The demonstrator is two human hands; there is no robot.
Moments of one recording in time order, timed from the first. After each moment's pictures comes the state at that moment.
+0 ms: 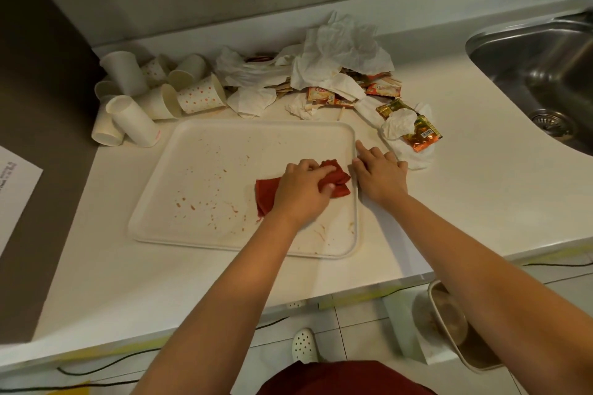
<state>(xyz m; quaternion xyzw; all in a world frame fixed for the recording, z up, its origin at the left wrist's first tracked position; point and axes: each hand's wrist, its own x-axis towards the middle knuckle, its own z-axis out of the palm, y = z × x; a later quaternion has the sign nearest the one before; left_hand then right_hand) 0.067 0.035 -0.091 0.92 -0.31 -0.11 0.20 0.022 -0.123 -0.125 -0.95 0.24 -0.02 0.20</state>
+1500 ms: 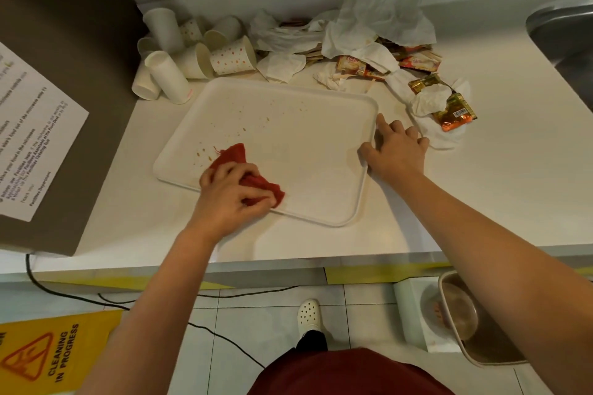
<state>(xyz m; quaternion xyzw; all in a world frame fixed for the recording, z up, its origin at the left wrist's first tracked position) 0.037 0.175 -0.095 0.95 -0.27 -0.06 0.16 0.016 -0.118 -0.122 -0.96 0.23 -0.02 0.17</state>
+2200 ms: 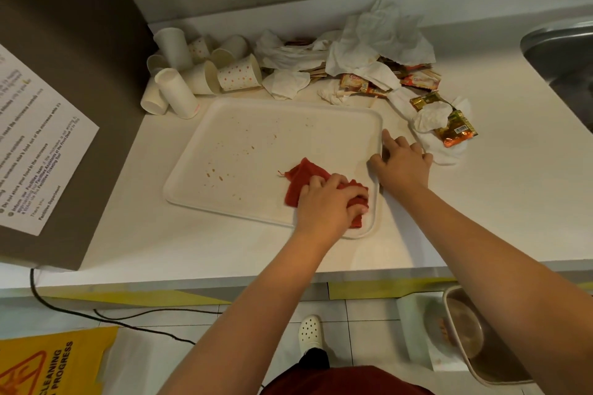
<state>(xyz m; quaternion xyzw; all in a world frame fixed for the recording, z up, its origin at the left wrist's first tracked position) 0.002 0.049 -0.105 0.95 -0.28 -0.08 0.12 0.019 -0.118 -0.128 -0.95 0.23 -0.02 0.19</state>
